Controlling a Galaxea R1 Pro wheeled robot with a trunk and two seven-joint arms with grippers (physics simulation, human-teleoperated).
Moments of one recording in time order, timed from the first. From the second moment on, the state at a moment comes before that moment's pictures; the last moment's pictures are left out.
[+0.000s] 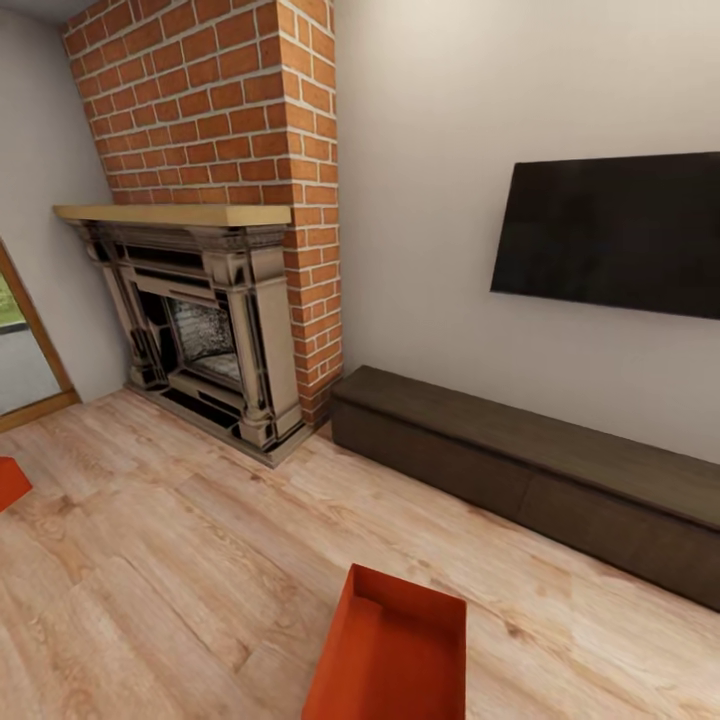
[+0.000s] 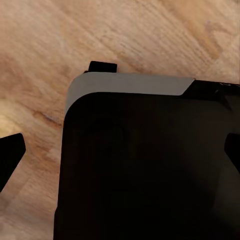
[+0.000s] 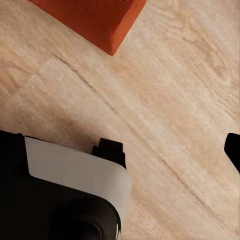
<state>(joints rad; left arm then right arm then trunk) 0.01 -0.01 0.01 -0.26 0.11 0.01 0.00 -0.29 -0.04 -0.12 0.03 0.38 -0.14 0.04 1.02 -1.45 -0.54</state>
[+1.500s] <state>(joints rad) 0.01 -0.01 0.02 -0.26 0.11 0.01 0.00 -0.29 -0.04 -0.12 0.03 0.38 -0.14 0.04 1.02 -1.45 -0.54</state>
